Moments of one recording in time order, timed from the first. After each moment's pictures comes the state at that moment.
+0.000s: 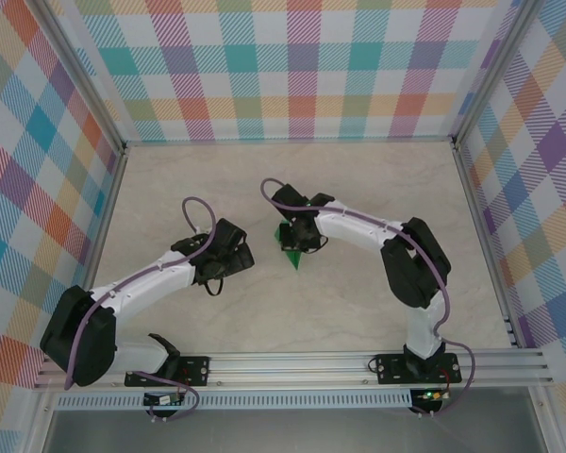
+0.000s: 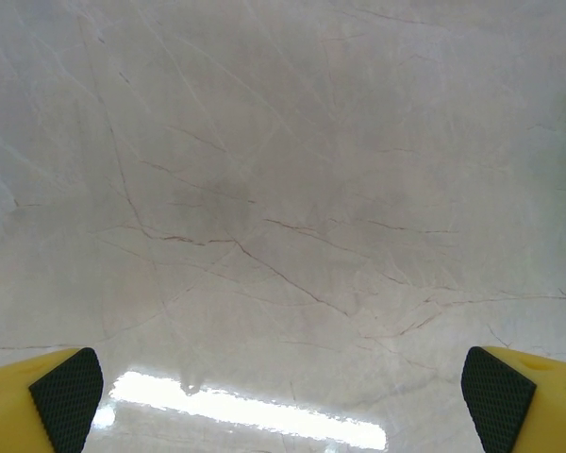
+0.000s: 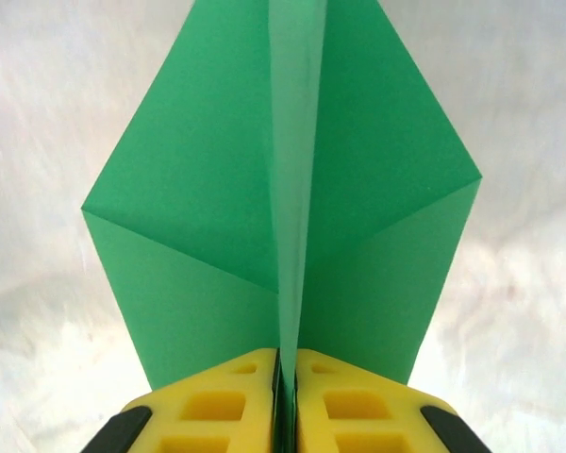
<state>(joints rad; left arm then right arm) -0.60 1.30 0.80 -0.65 -0.23 -0.92 0.76 1.97 1.51 -0.80 0.02 0.70</state>
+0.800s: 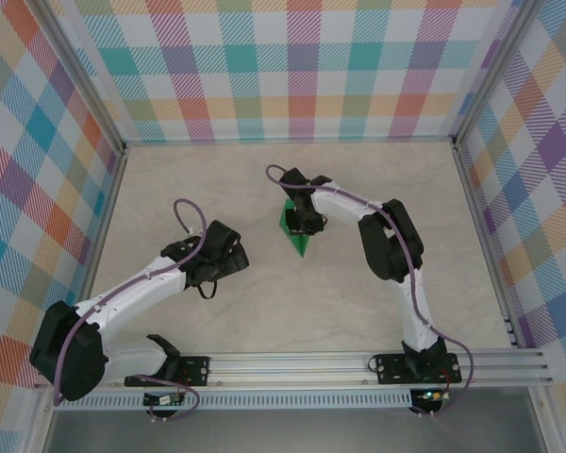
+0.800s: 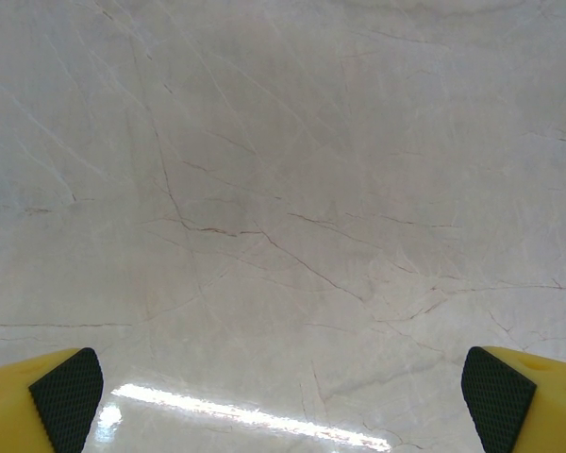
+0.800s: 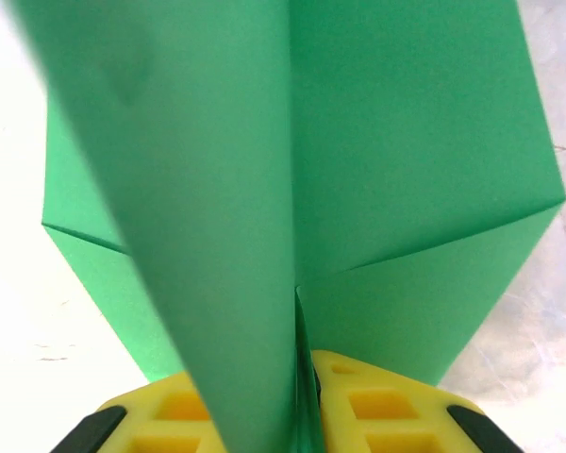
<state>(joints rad) -0.60 1.22 0.79 -0.71 -0.26 -0.92 0.64 2.23 1.74 -0.87 -0.03 0.57</state>
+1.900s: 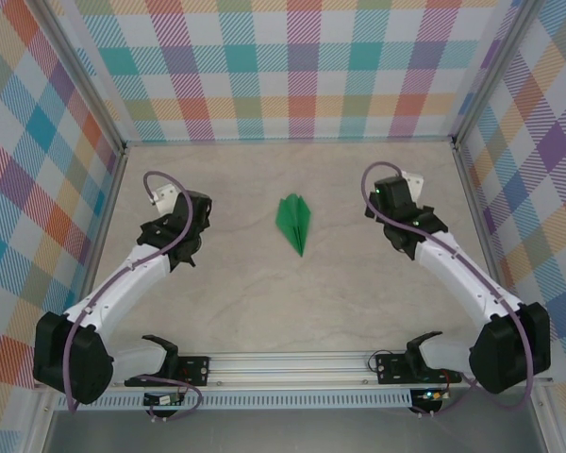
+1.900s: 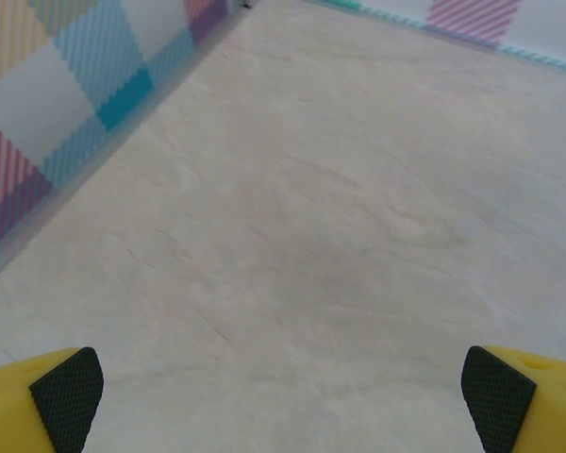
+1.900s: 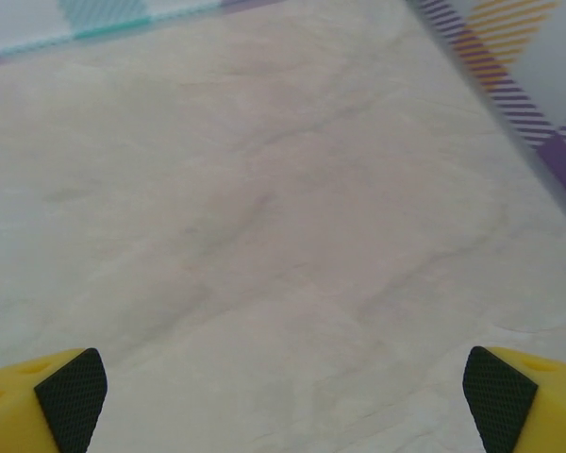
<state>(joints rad) -0.35 1.21 0.88 -0.51 -0.75 -0.60 0.37 1.22 0.92 -0.50 0.57 0.46</state>
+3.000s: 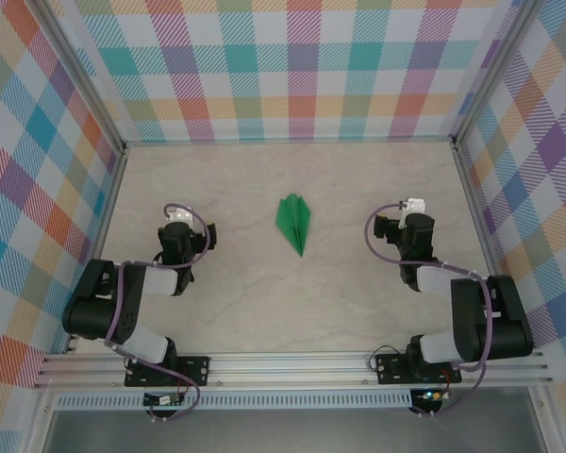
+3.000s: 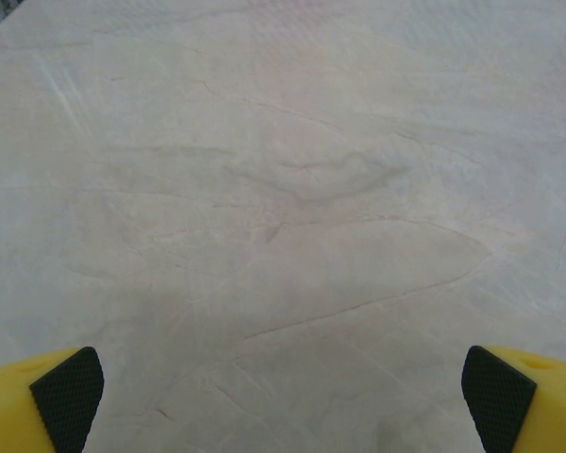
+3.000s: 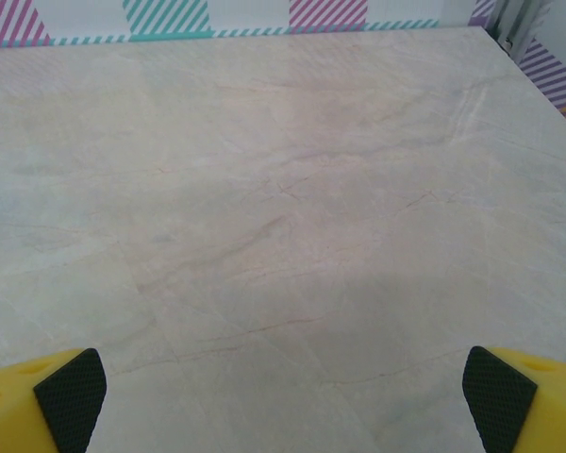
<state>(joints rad) -0.14 1.54 0.39 0.68 -0.22 -0.09 0.09 1.40 0.41 0.56 0.16 0.08</state>
